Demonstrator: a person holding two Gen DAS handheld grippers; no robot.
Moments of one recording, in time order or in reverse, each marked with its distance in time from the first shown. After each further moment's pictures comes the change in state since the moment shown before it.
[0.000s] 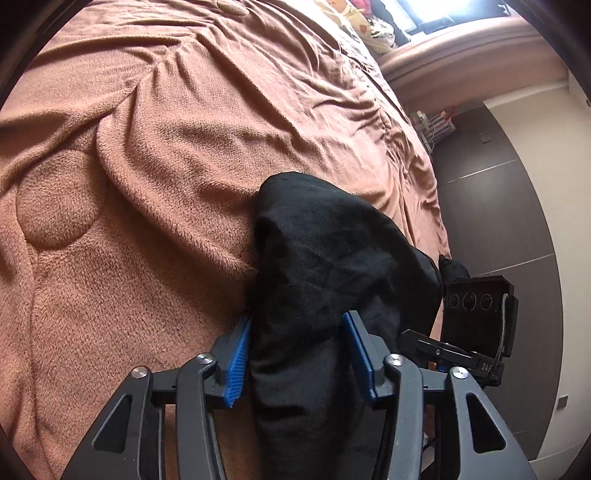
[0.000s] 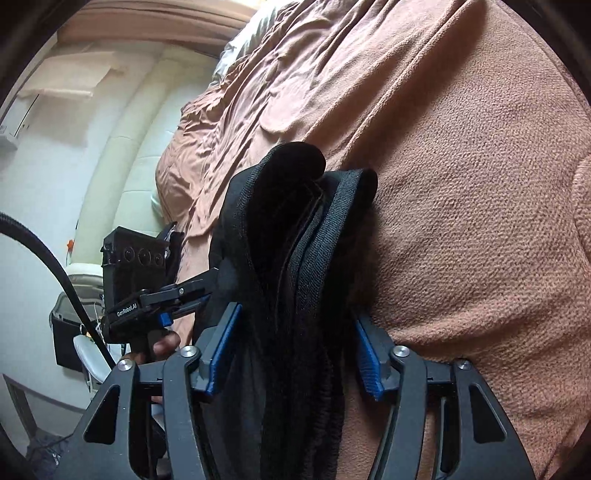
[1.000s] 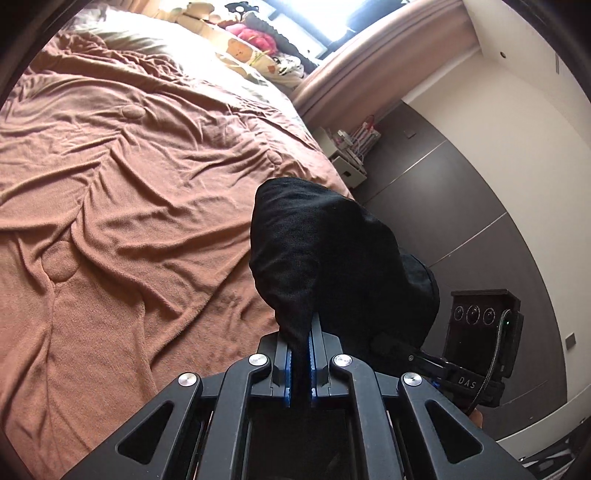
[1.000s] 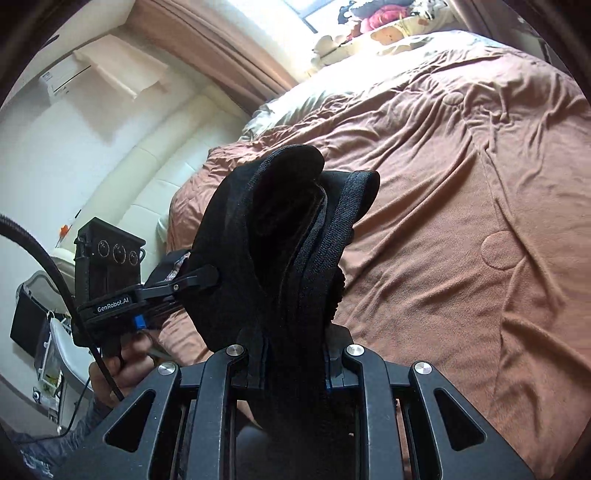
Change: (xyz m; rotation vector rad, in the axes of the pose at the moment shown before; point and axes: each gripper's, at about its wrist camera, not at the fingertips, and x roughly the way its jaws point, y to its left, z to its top) left arm -0.112 -0.132 -0.072 0.269 -0.186 -0.087; right arm -0.098 0.134 -0.116 -0.231 -0.329 -0.159
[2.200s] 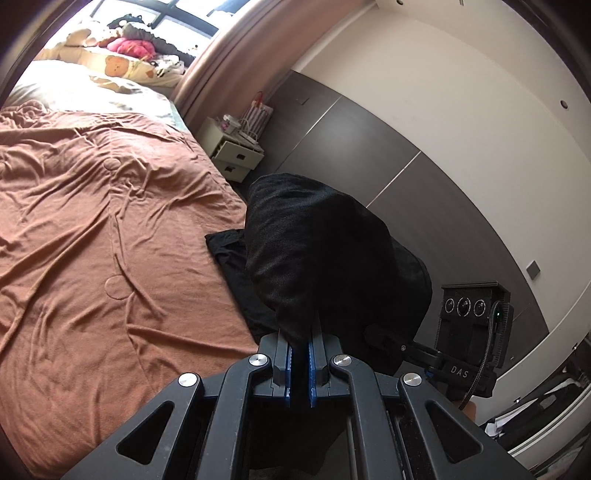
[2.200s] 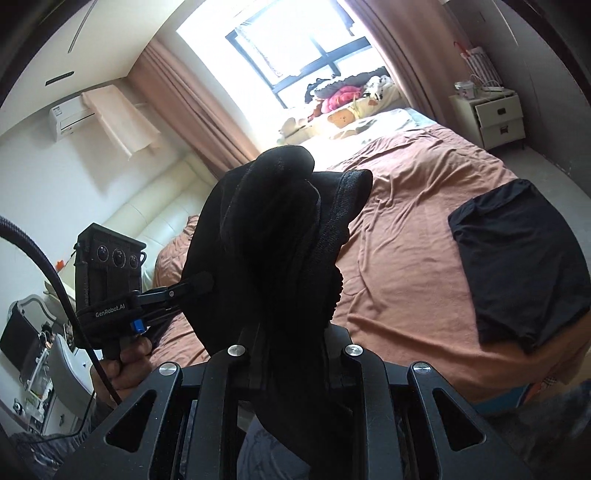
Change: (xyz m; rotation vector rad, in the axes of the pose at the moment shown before) left arm 0.071 -0.244 -0.049 0.240 0.051 -0.233; right arm -0.291 -0.038 -0.078 -0.011 -0.252 -0.148
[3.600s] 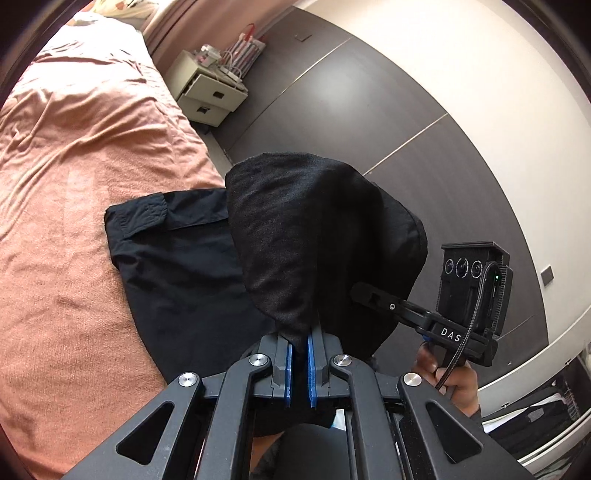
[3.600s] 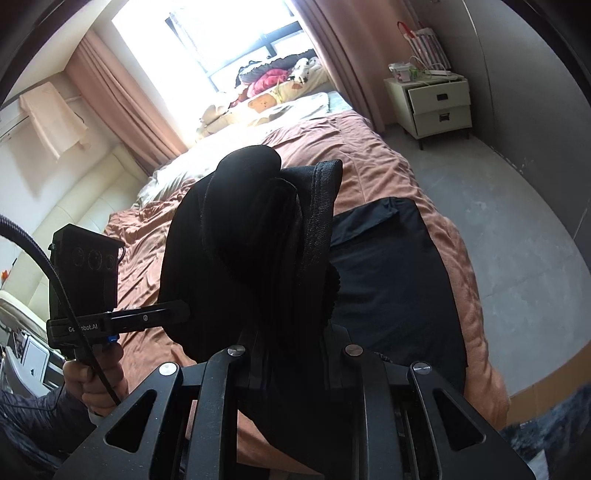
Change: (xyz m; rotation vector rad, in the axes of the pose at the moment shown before) left arm 0.295 0.030 0.052 -0.073 0.201 -0.091; right arm -0.001 -0.113 0.077 0.016 0.109 -0.205
